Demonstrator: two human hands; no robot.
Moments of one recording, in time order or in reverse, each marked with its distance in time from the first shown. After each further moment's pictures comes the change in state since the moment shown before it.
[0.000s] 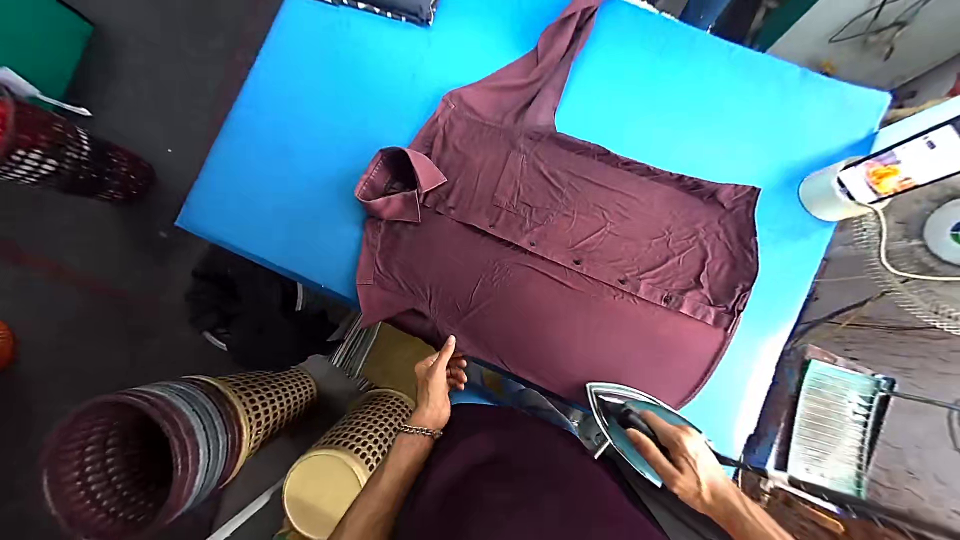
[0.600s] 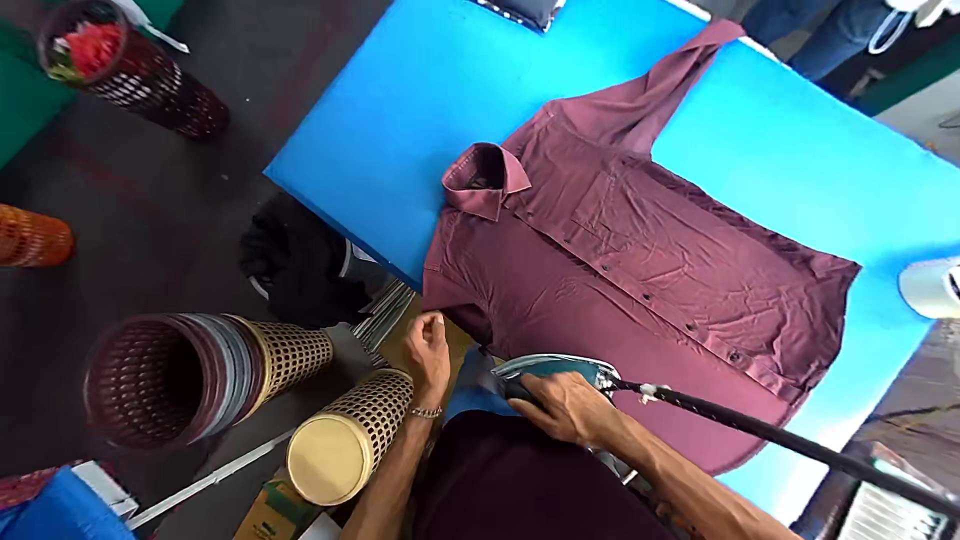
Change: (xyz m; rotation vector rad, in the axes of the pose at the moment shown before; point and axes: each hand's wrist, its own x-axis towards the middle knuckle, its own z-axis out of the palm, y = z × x) left_hand 0.015 0.053 -0.073 0.583 0.417 0.511; right_hand 0.196 -0.170 0.068 -0.185 -0.527 -0.388
